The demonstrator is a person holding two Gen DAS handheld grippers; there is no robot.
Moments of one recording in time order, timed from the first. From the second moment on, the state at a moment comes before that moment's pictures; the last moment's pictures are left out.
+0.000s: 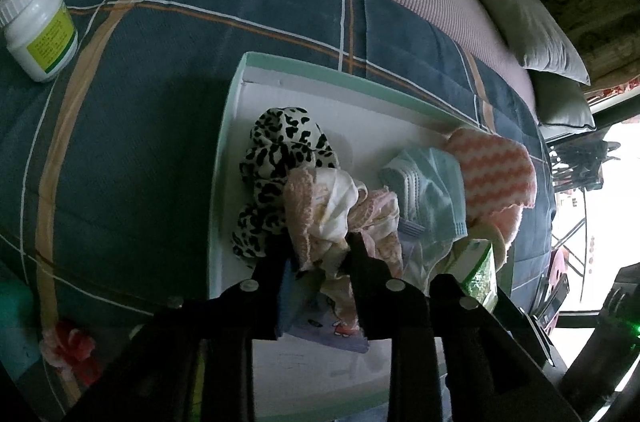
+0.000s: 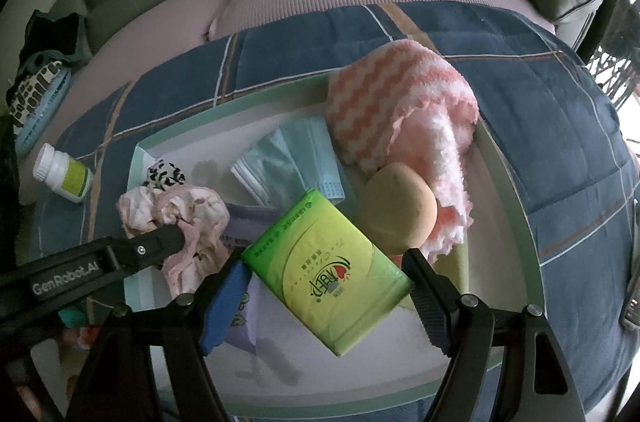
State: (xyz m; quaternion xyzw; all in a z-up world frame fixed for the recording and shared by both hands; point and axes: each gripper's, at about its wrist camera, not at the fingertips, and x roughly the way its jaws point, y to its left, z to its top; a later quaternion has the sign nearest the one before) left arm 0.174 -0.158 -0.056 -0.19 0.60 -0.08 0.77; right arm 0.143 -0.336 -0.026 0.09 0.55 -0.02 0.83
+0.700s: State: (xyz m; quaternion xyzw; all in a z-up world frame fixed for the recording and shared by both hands) left arm 0.167 -0.149 -0.028 -0.18 0.57 -0.08 0.80; right arm 0.139 -0.341 -0.008 0.10 0.52 -0.02 0.85
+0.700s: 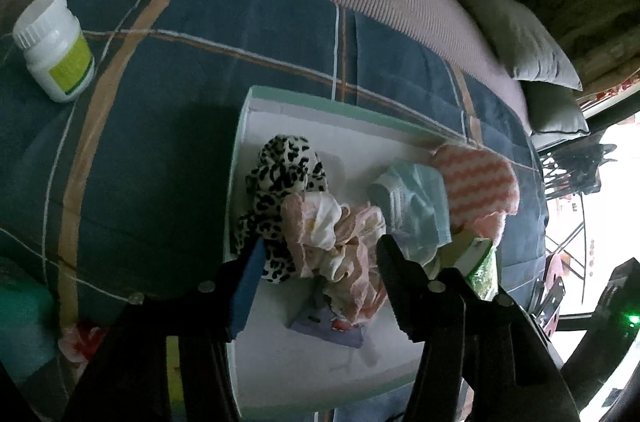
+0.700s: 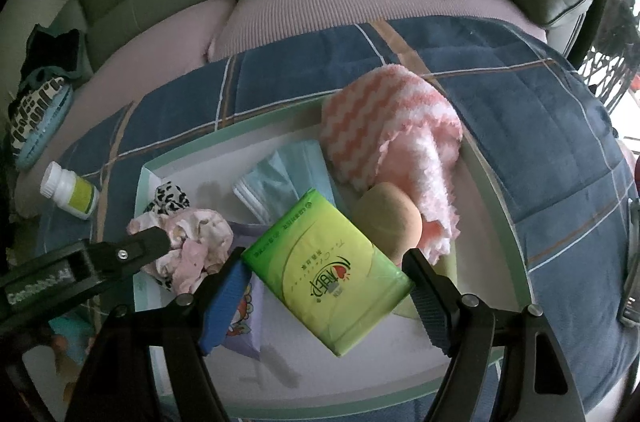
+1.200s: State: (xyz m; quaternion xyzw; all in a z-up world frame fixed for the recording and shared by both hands) left arm 0.161 -0.122 -0.005 -0.17 0.53 -0.03 0.83; right arm 0.138 -0.335 -0.004 0.08 0.51 -0.02 0.86
